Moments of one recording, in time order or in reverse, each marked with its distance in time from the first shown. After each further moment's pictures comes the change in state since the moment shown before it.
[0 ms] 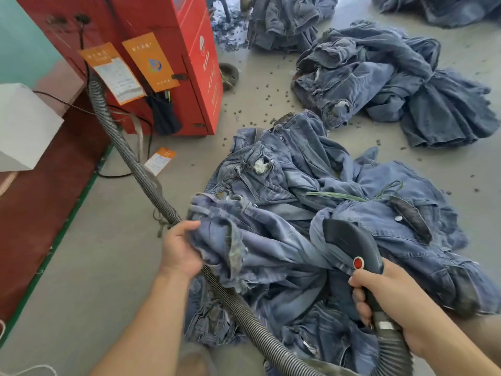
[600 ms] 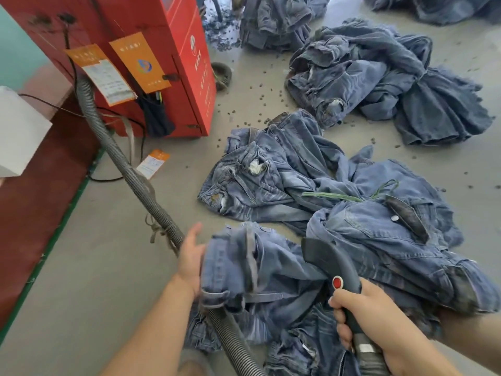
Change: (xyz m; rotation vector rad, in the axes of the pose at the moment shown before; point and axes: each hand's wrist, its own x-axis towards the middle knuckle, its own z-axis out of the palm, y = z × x) left_hand 0.008 -0.029 -0.006 0.202 -0.139 -0.304; right_hand -0.003 0.021 0.020 0.033 -0.085 0.100
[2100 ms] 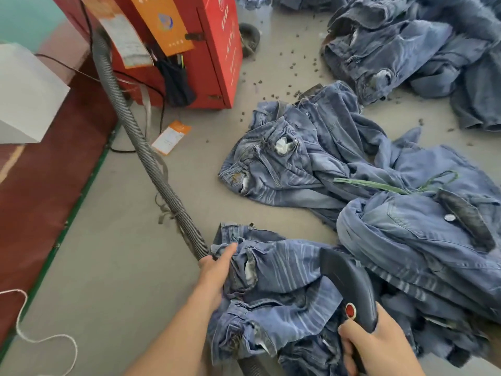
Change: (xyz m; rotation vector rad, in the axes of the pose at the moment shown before) left_hand 0.021 -0.061 -0.046 0.315 0.761 -0.121; right_hand 0.010 0.022 0.045 -0.314 0.184 0.089
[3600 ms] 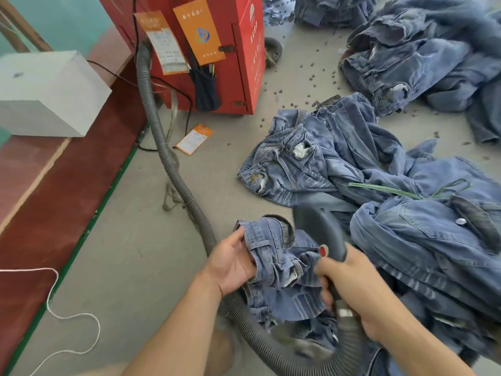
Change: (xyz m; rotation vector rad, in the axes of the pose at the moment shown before) left_hand -0.056 0.026 -0.029 -0.584 -0.839 0.015; right_hand 0.015 -0.048 0.036 0.233 -0.264 -0.284
